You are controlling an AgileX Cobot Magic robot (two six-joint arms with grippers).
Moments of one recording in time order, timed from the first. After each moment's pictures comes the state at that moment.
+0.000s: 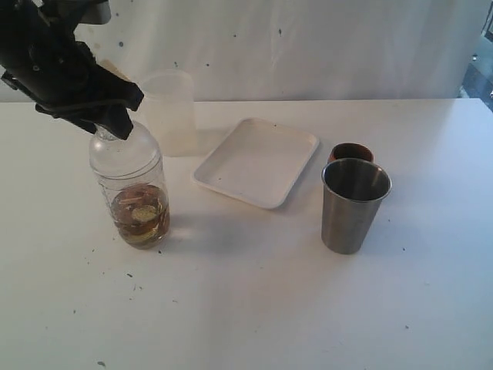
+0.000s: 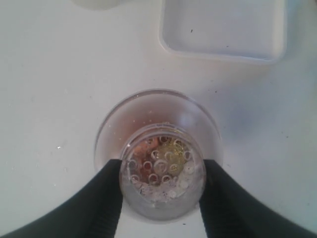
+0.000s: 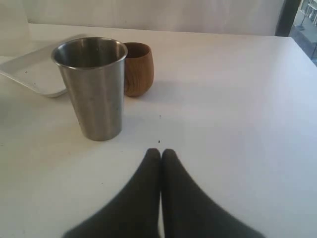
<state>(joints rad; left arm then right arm) -0.37 1.64 -1.46 -0.14 1.03 0.10 -0.04 0.05 0.00 0.17 0.32 -0.16</state>
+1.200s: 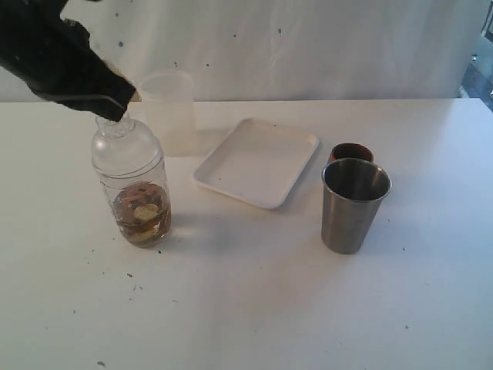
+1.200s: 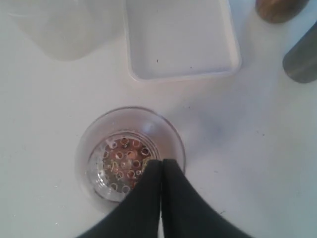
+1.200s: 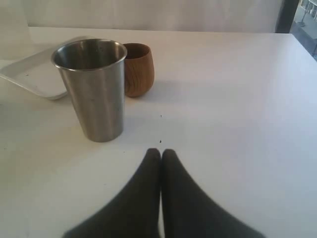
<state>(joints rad) -0.37 1.54 -1.40 -0.25 0.95 0.34 -0.04 0.05 0.00 0.17 0.32 -0.13</state>
